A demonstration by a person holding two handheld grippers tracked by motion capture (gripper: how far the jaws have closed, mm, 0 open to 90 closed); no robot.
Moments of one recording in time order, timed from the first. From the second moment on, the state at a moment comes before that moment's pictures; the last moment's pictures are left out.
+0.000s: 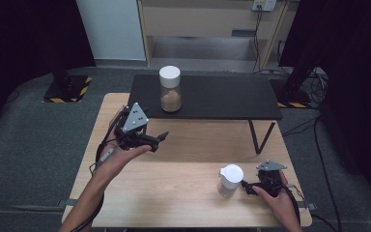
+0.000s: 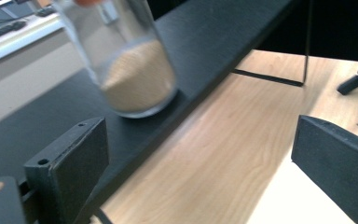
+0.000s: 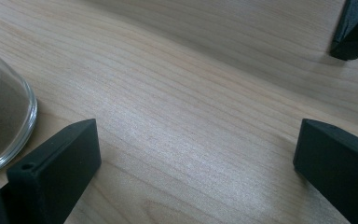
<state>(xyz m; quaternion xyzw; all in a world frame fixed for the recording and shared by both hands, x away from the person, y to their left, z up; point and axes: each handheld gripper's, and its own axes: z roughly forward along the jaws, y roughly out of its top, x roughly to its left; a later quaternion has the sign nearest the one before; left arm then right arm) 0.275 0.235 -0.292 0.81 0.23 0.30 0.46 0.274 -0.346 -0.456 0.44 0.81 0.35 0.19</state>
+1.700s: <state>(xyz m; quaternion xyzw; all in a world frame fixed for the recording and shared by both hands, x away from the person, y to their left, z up) 0.237 0.254 -0.440 0.82 0.37 0.23 0.38 0.271 -0.344 -0.455 0.44 0.81 0.35 0.19</state>
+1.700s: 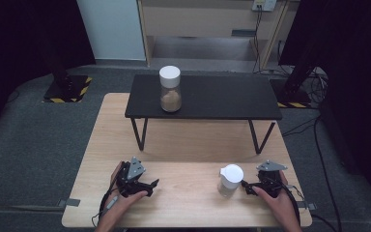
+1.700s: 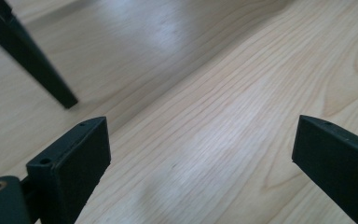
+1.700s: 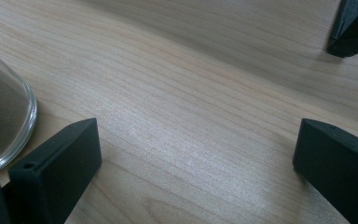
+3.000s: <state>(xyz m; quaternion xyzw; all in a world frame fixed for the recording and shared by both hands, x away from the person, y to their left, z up) 0.254 0.285 -0.452 0.78 0.48 0.21 0.33 0.271 -0.344 -0.456 0.44 0.80 0.35 0.19</state>
